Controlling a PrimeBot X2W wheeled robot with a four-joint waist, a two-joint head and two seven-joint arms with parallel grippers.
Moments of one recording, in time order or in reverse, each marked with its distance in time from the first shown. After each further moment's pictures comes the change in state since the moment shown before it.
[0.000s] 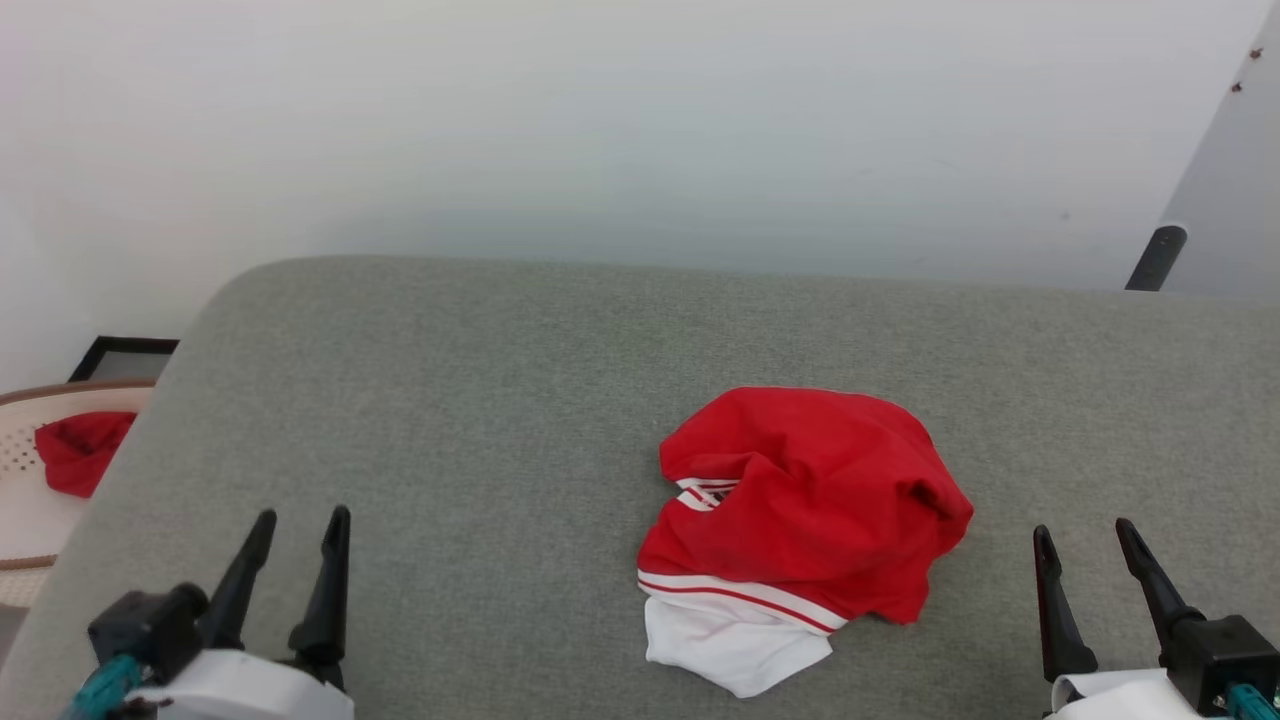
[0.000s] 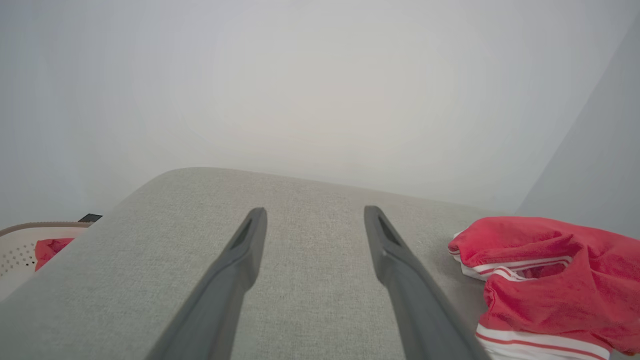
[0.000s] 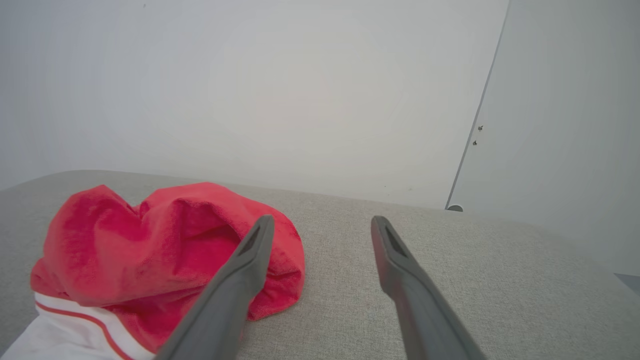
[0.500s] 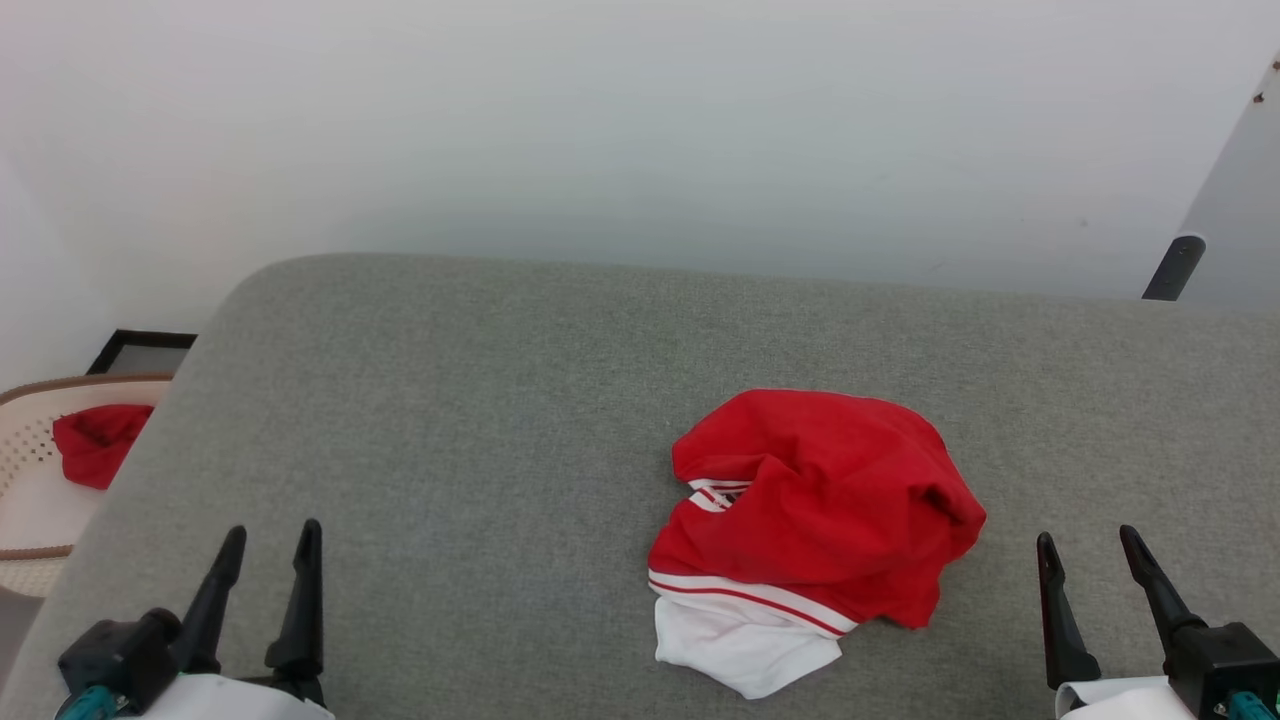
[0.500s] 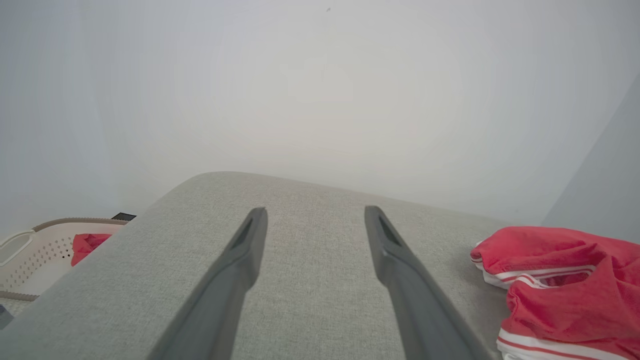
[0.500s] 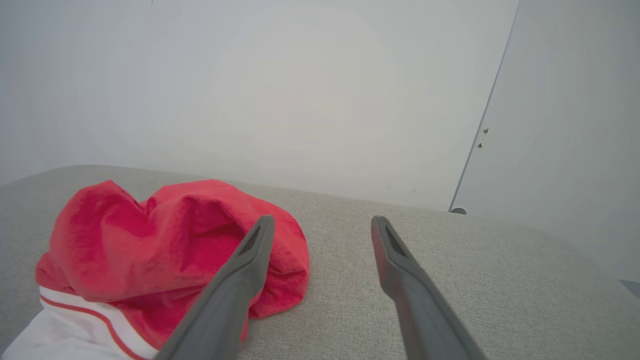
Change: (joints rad) left arm 0.055 -0.079 0.134 -0.015 0.094 -0.052 -0.002; right arm 0.016 0.001 -0.010 -0.010 -0.017 0.000 0.000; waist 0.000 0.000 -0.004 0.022
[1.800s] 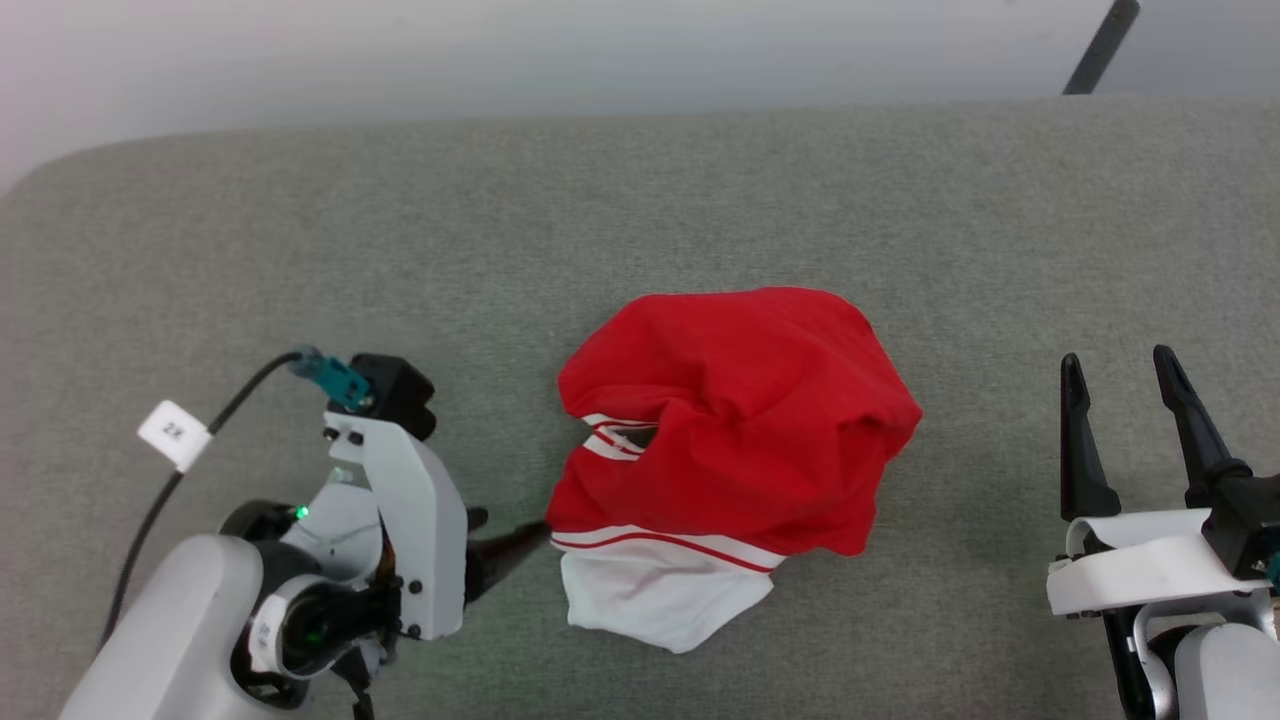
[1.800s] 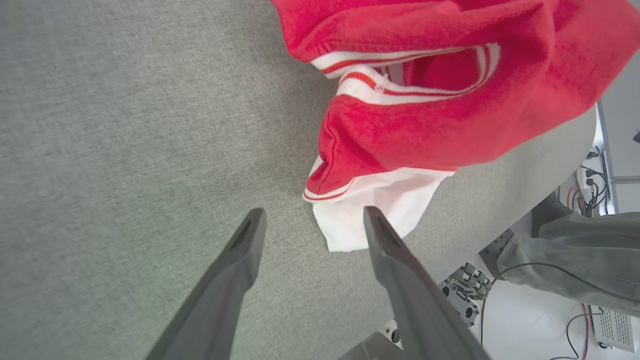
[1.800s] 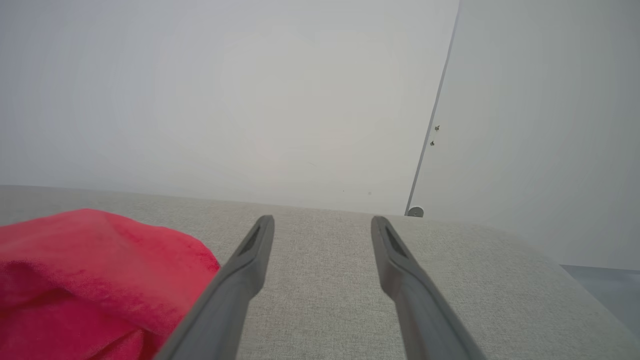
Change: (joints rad) left arm -0.395 0.152 -0.336 -0.245 -0.391 0.156 1.208; right arm -0.232 0.001 -0.009 -0.033 0.000 0.000 0.000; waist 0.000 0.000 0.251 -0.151
